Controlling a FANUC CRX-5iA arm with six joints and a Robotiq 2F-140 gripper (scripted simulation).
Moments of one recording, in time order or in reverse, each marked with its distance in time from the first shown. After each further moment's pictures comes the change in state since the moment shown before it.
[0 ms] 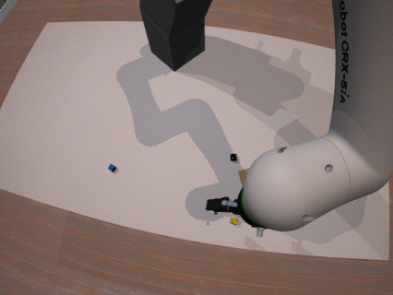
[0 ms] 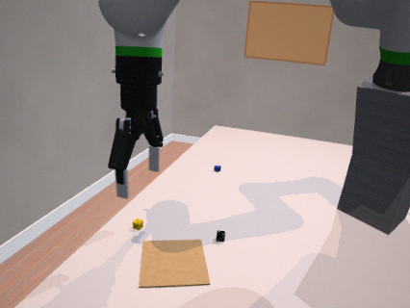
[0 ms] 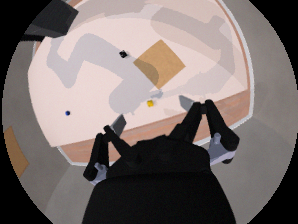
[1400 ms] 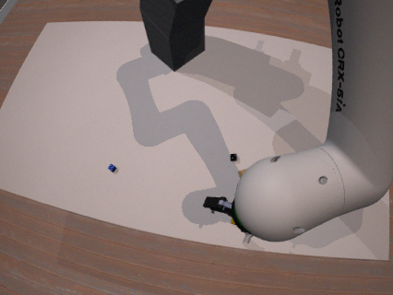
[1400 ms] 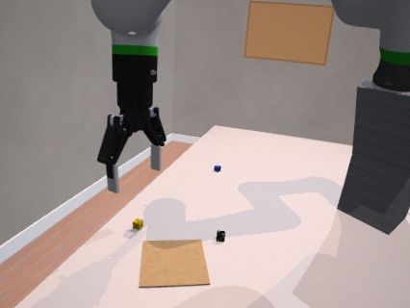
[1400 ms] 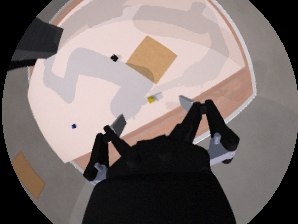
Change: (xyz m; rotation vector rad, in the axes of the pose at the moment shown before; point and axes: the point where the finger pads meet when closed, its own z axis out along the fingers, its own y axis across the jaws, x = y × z) arm -0.014 -0.007 -0.002 -0.006 0.003 0.211
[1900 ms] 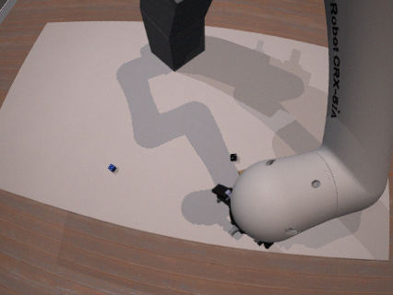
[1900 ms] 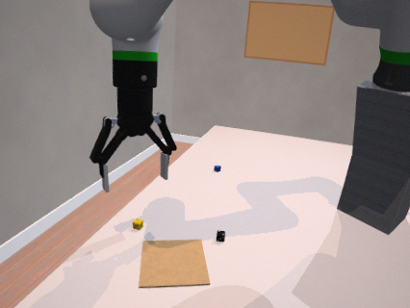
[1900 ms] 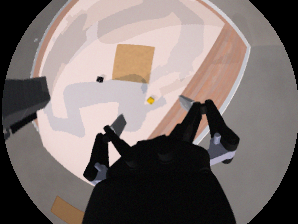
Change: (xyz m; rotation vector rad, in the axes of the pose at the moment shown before) arm 0.000 0.000 0.011 -0.009 0.008 0.457
